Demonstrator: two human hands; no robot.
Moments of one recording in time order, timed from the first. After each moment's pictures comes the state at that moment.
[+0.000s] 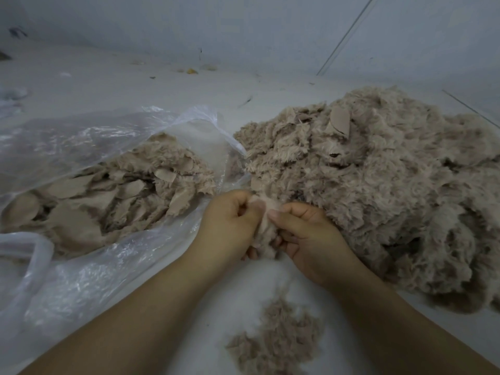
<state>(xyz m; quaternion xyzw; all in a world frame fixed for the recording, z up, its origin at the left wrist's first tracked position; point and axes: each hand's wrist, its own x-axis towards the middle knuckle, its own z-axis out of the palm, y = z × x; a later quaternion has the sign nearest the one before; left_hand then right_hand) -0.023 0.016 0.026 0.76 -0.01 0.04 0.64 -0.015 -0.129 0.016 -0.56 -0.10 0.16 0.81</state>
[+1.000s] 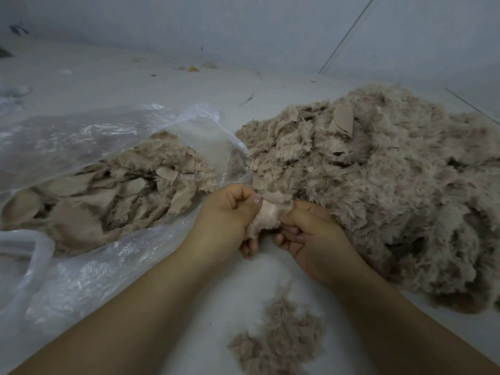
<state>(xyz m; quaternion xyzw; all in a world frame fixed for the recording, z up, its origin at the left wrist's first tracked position) -0.023 0.021 0.031 0.68 -0.01 -0.01 0.73 -0.009 -0.129 0.014 -0.51 -0.05 0.17 0.84</state>
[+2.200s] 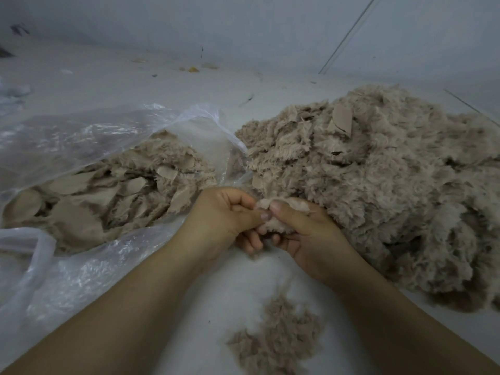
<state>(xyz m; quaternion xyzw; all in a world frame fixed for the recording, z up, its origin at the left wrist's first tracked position) -0.021 0.030 0.036 0.66 -0.01 -0.06 0.75 -0.014 -0.130 0.017 -0.57 -0.07 0.16 0.81</state>
